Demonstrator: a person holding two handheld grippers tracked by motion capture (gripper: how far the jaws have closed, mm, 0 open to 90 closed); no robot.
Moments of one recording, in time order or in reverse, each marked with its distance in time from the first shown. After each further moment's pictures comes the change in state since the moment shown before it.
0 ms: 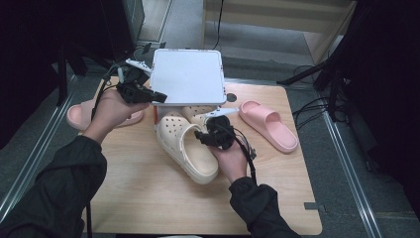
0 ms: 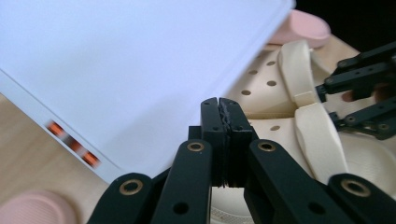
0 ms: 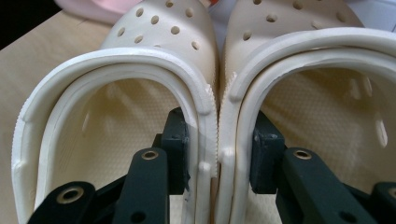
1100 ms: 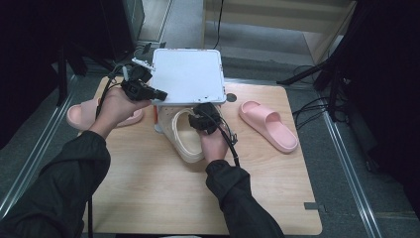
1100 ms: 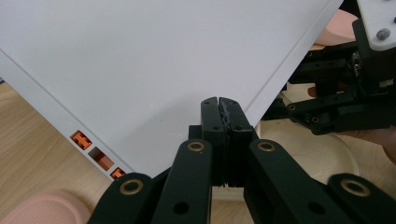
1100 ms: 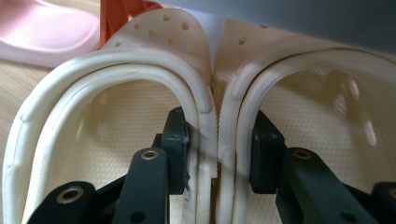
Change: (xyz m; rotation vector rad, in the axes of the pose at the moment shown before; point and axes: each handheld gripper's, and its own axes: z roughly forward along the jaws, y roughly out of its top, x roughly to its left) left arm 0.011 -0.002 0.012 0.016 0.045 -0.009; right arm -0.008 0.025 0.066 -0.057 -0.187 0.071
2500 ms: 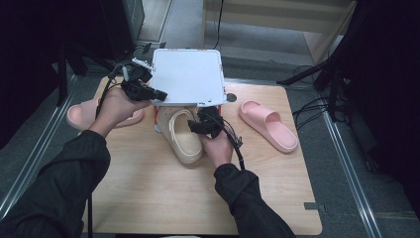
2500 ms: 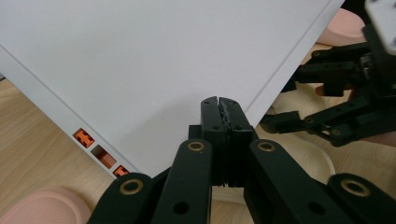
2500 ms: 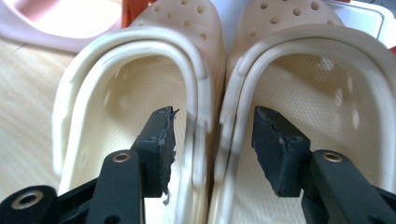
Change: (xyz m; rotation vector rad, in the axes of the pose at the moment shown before) left arm 0.000 0.000 0.000 0.005 0.007 -0.007; right arm -0.009 -0.012 -0.012 0.018 0.093 -0.019
